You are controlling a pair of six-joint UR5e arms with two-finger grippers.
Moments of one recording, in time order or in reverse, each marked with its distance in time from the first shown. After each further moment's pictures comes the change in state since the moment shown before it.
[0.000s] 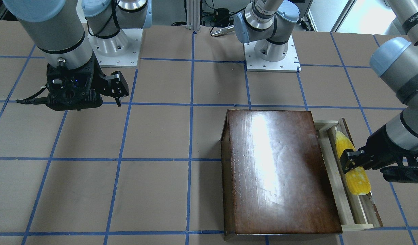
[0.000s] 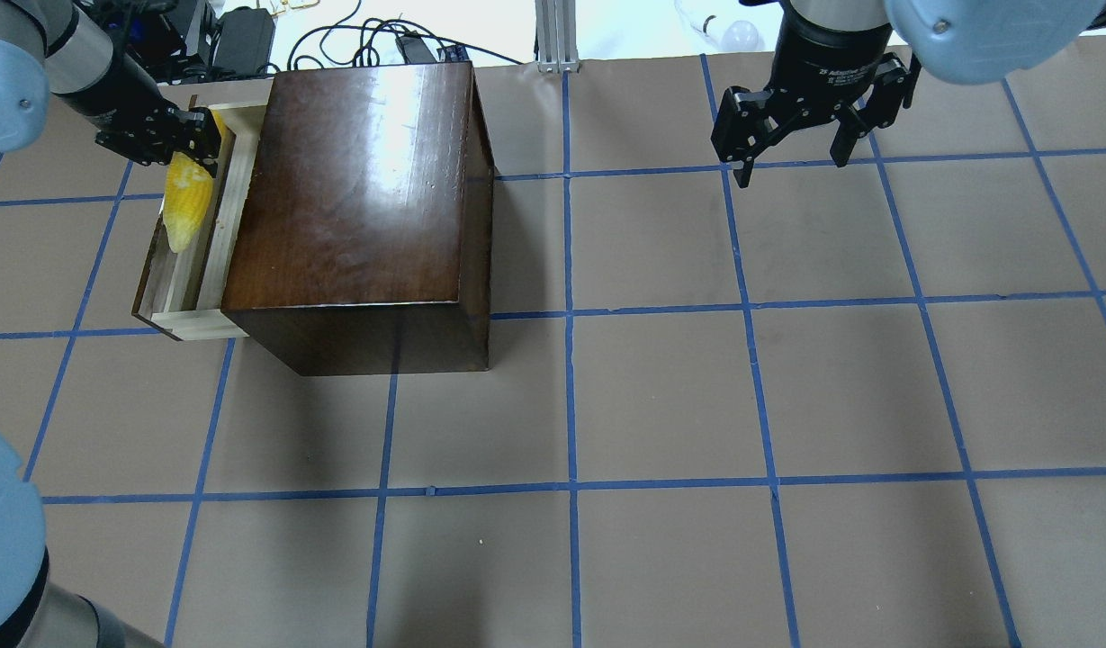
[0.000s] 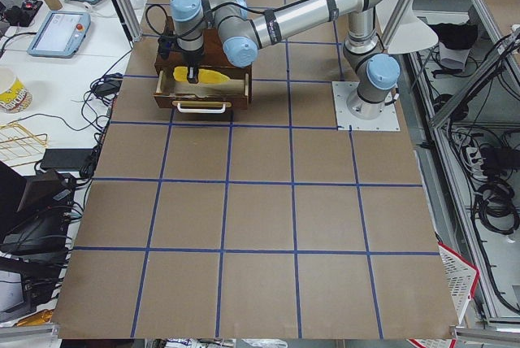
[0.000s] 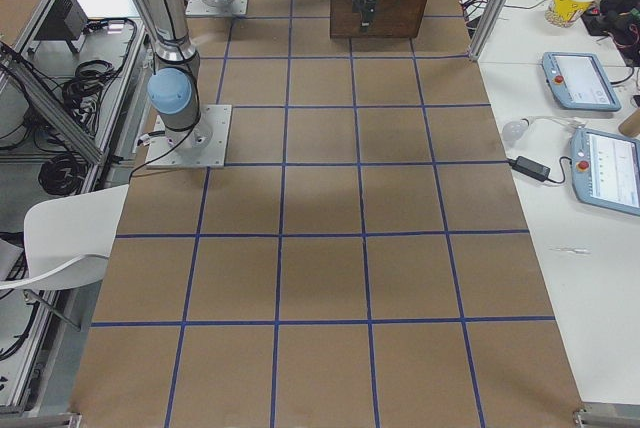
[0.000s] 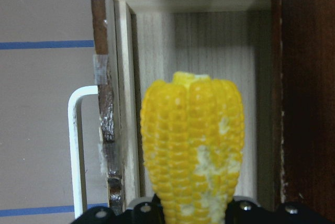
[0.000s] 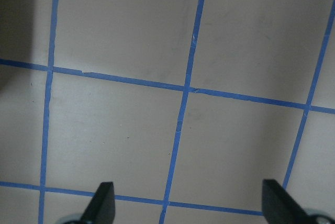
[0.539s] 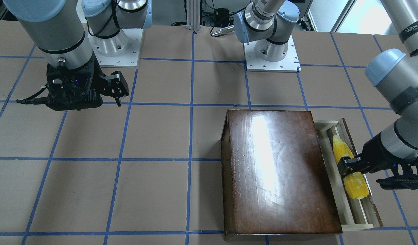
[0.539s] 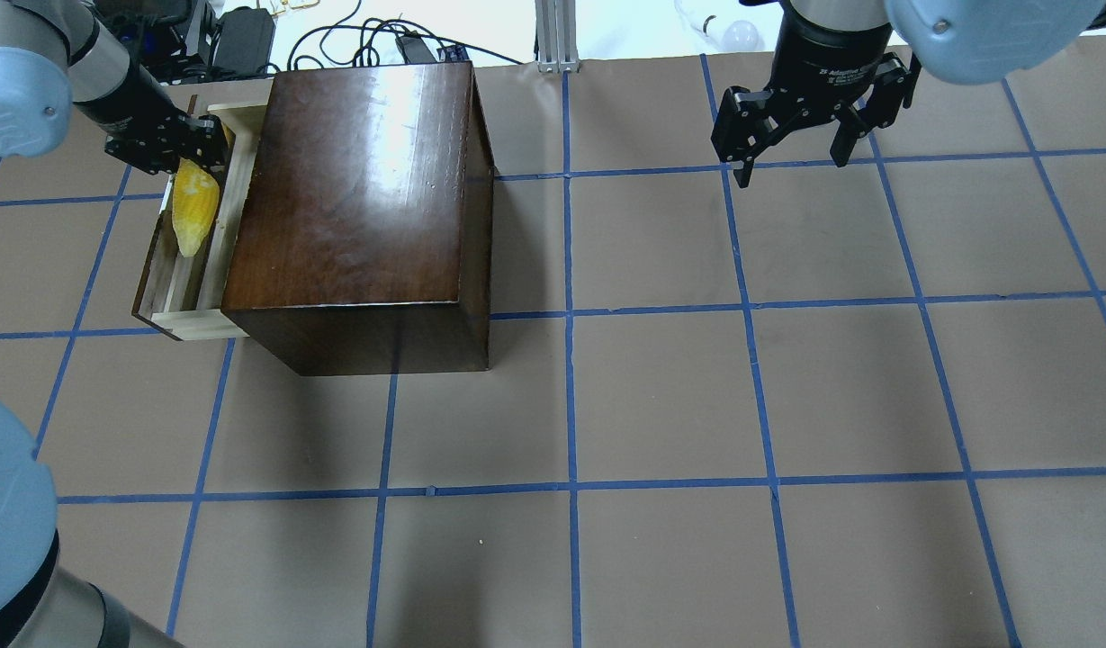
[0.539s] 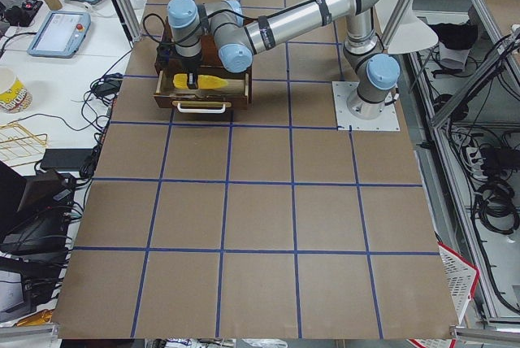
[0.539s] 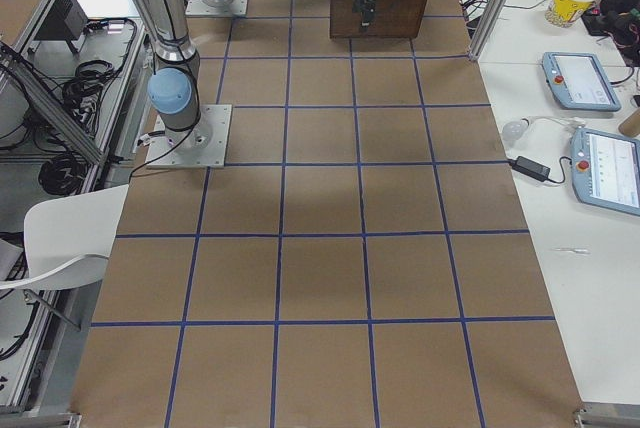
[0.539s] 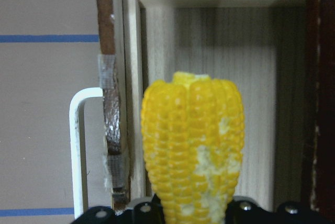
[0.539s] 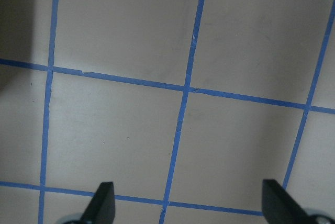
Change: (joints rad) left arm -0.011 -0.027 -0.002 0.015 0.033 -0.071; right arm 0.000 0.000 0.000 0.000 0.000 -0.001
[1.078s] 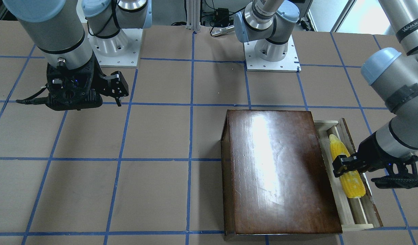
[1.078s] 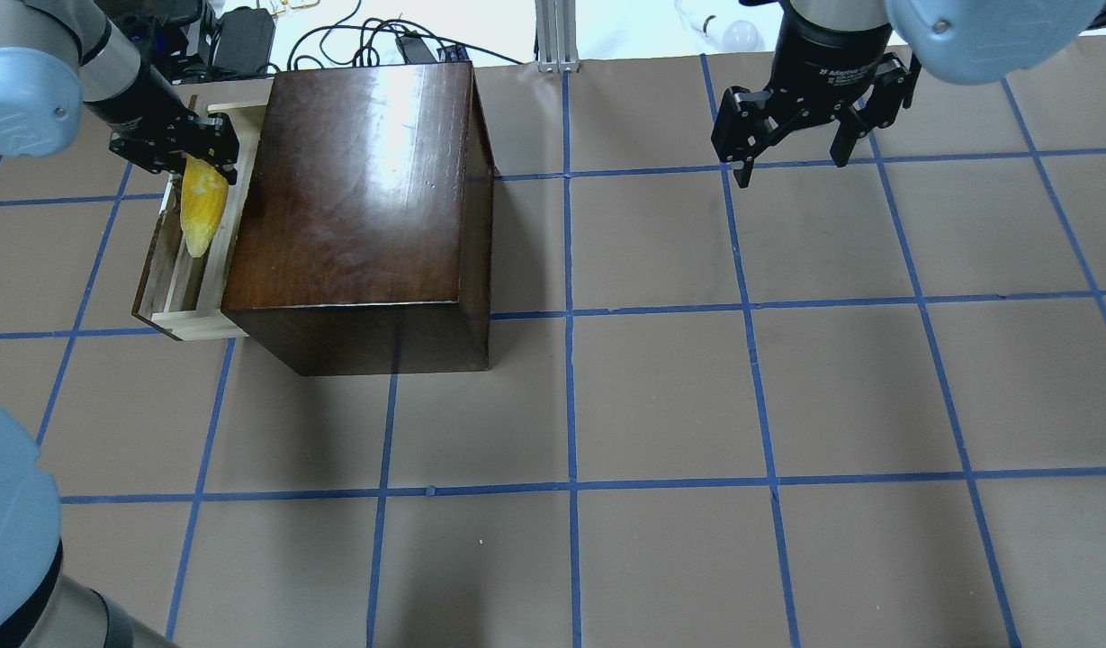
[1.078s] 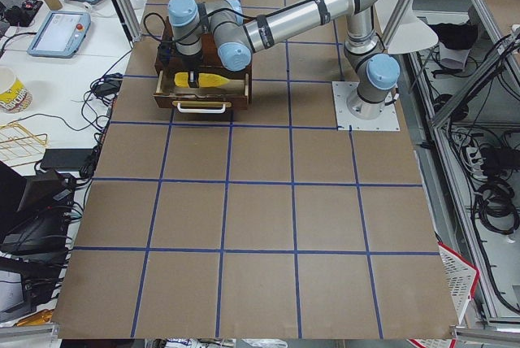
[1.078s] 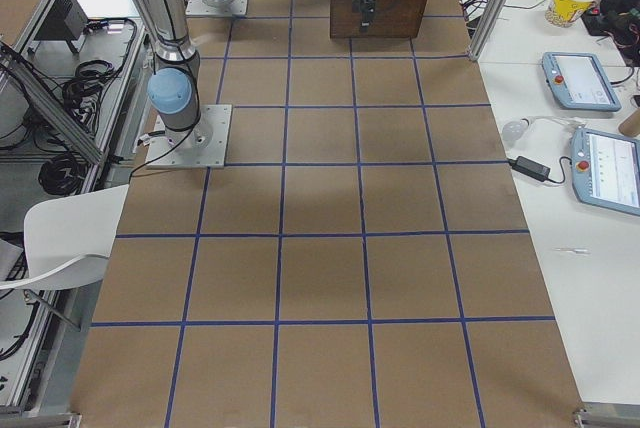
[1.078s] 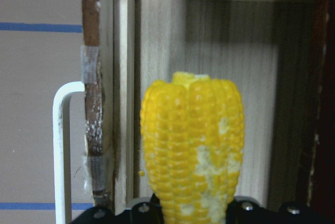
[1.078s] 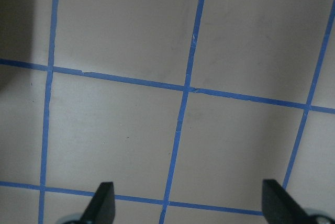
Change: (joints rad) left arm -0.014 0.013 -0.002 -0.005 0.002 -0.003; right arm 0.000 0.000 0.000 0.001 0.000 0.001
